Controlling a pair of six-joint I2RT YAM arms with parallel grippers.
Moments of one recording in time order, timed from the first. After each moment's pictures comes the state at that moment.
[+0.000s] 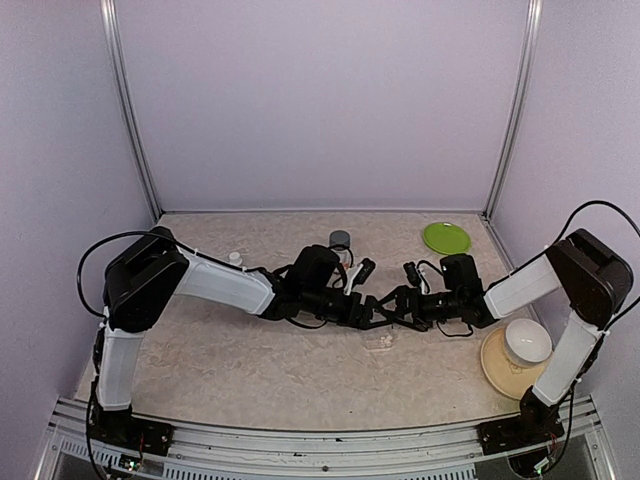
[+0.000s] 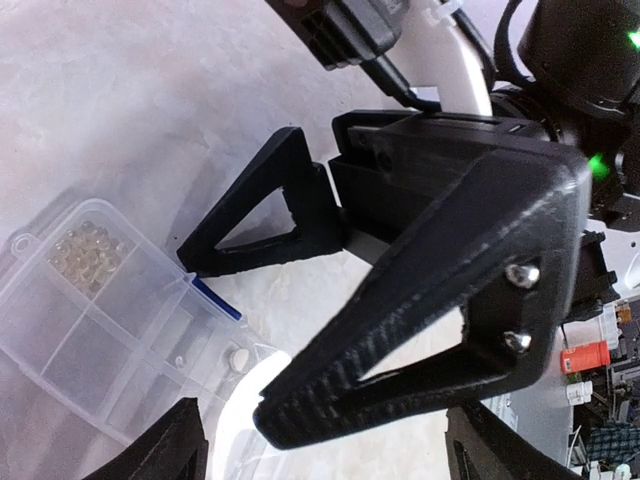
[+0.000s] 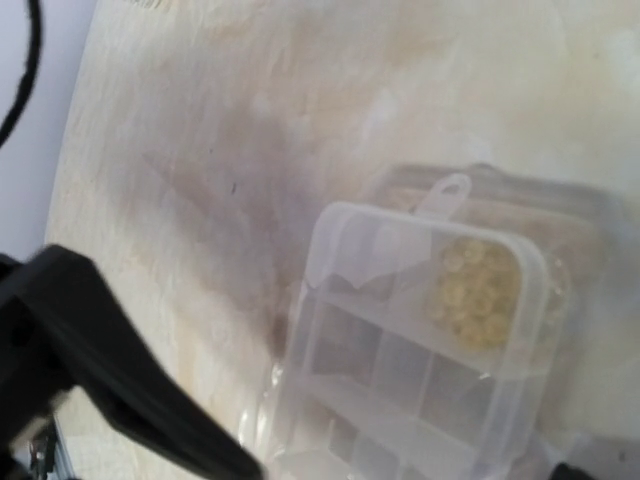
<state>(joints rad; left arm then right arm) -0.94 2.18 1.36 0.28 0.52 -0.57 0.46 1.72 0.60 0.48 -0.66 0.66</state>
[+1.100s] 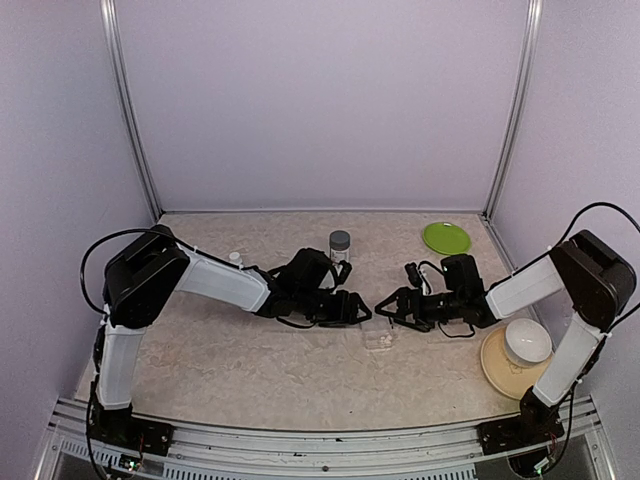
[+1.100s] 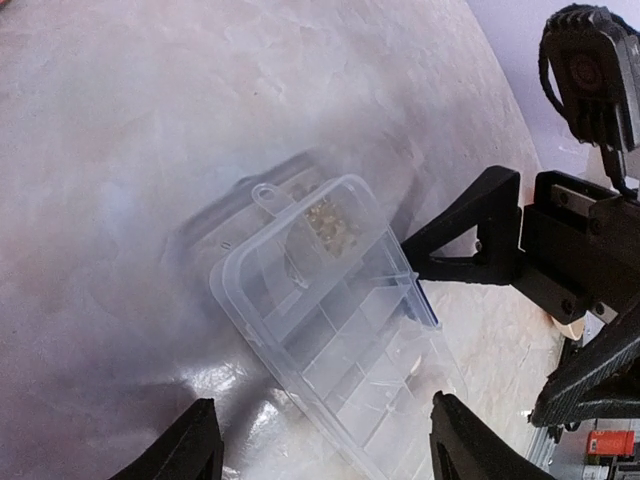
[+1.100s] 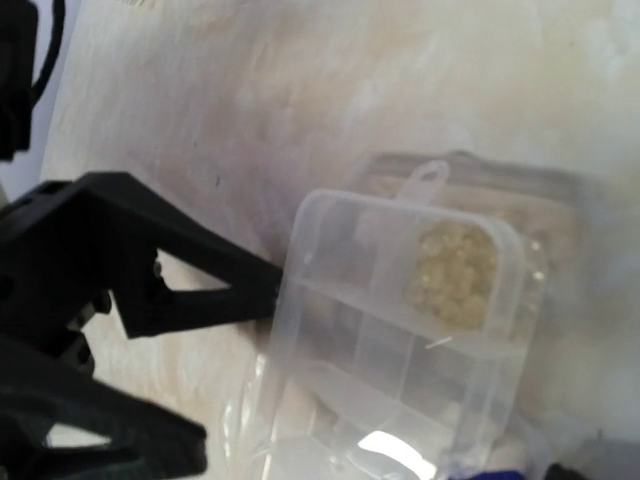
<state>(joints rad) -0.90 2.17 1.33 0.16 0.31 -0.68 0.46 1.70 0.60 0.45 -0.64 0.65</state>
